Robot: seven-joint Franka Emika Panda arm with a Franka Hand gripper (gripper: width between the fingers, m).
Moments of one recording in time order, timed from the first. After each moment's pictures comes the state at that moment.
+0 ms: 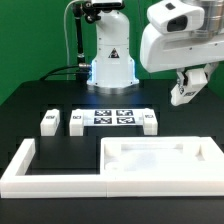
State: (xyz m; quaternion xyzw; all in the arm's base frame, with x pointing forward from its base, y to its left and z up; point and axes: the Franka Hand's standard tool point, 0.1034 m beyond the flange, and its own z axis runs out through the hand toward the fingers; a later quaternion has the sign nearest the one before) arm 0.558 0.101 0.151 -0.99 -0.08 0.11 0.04
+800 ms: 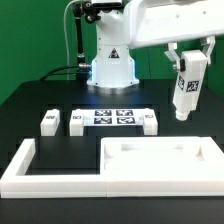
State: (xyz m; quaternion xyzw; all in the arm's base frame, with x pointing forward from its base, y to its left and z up) arm 0.625 0.067 0.194 -0.98 -0.09 -0.17 0.05
